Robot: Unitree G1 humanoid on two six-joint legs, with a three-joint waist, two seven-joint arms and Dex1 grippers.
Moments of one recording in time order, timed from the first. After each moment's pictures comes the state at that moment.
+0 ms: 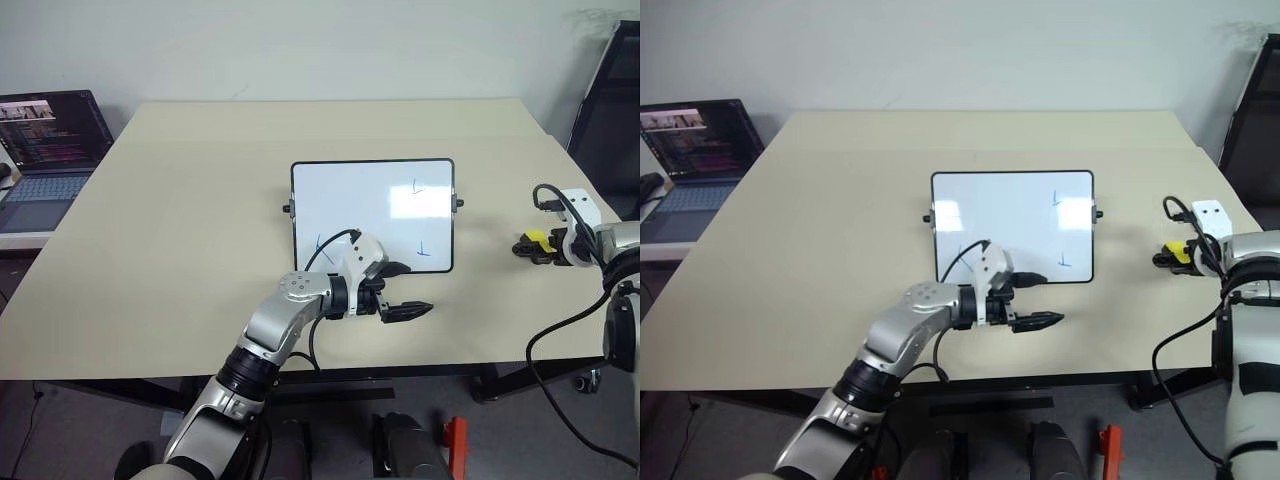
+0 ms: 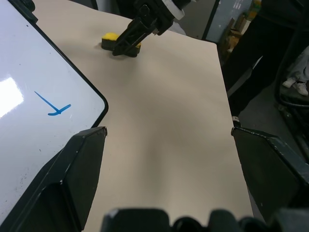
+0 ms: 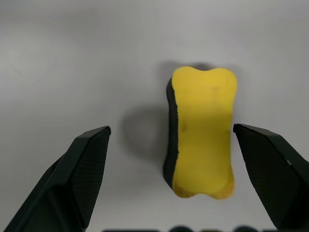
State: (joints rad) left arm -0.53 0.16 -0.34 0.04 -0.28 0.49 -0.87; right arm -1.11 -0.76 -0.02 1.27 -0.08 0.61 0.73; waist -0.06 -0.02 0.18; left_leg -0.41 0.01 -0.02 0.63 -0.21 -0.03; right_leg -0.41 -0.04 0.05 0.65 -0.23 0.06
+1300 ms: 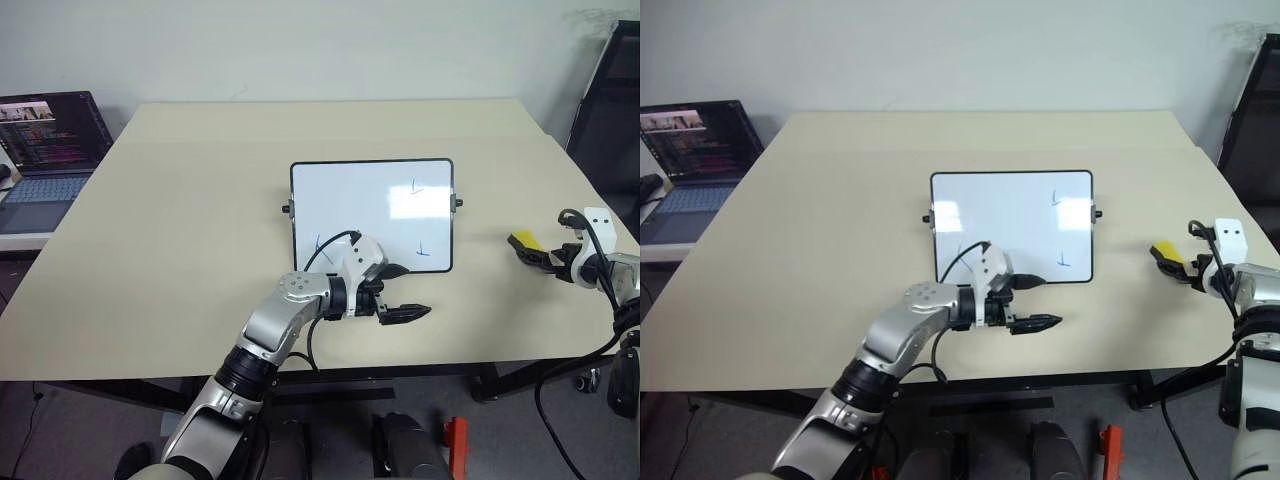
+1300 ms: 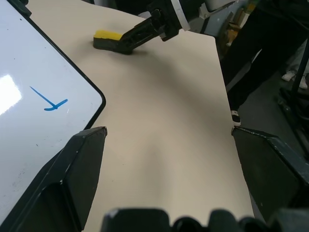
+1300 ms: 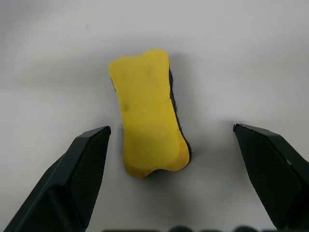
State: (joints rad) left arm -0.53 0.17 -0.35 0.04 -0.27 0.49 -0.89; right arm -0.80 -0.78 -0.22 0.99 0.14 0.53 0.70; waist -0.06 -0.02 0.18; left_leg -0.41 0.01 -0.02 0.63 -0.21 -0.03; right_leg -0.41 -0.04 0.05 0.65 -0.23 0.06
